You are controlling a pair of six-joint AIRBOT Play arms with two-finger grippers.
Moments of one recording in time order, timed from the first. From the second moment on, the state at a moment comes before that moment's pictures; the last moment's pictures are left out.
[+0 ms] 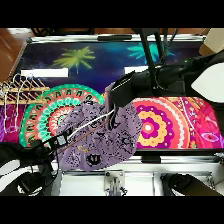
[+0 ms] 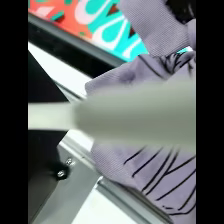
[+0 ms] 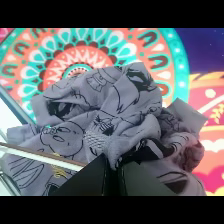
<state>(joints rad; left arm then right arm) -0.67 -0.48 0.58 1.59 -1.52 -1.13 0.64 -1.13 1.67 -1.29 1.31 1.52</state>
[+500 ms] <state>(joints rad) -0.73 -0.70 0.63 1.47 -1.19 -1.06 0.64 -1.16 1.67 -1.21 1.34 1.51</state>
